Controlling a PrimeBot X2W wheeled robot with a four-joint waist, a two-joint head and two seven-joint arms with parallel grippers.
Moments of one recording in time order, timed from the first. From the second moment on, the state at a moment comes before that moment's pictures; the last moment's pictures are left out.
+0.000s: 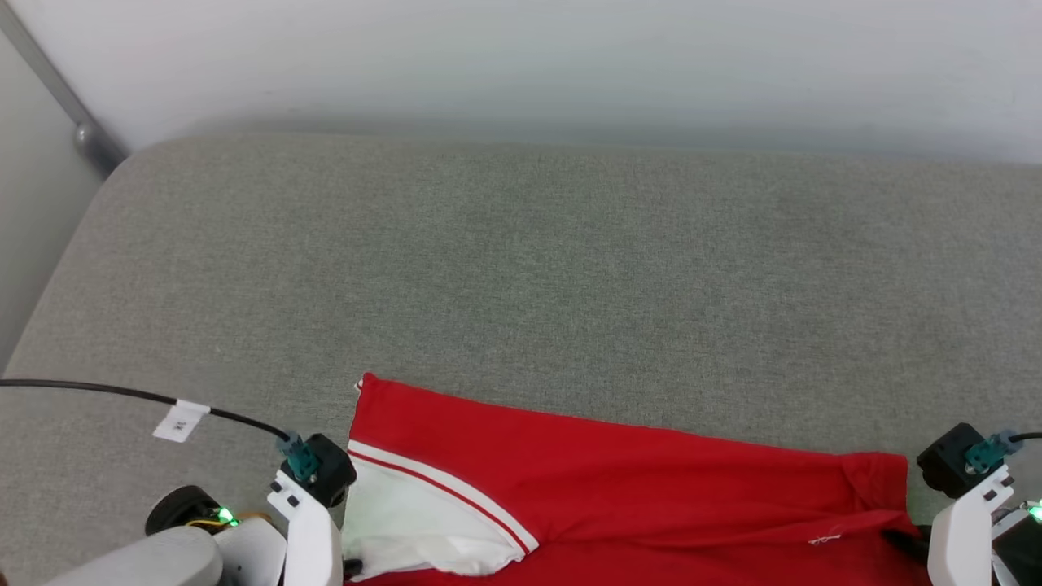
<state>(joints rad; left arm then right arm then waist) -0.63 0.91 -1.28 0.03 -1.12 0.00 0.49 -0.28 -0.89 0.77 0.17 0.82 0.13 0.43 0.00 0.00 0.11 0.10</state>
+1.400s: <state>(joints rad) -0.20 0.60 -0.68 0.01 -0.53 0.51 -0.26 0.12 -0.57 0.18 0.20 0.83 0.13 0.32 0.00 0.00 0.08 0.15</state>
